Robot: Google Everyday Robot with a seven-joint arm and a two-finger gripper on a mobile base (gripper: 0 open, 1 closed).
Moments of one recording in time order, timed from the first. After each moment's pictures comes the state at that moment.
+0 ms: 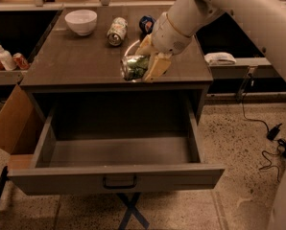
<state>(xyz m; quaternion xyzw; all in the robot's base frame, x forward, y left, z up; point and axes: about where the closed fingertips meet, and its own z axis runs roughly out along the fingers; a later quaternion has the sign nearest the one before) 0.616 -0.017 0.886 -0.78 0.56 0.13 0.27</state>
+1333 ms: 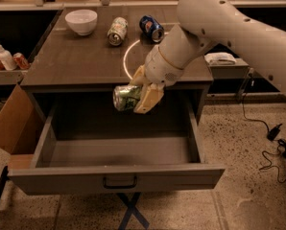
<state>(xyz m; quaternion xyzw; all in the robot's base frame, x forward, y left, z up) 0.550 0.002 0.834 -0.76 0.58 0.18 0.24</state>
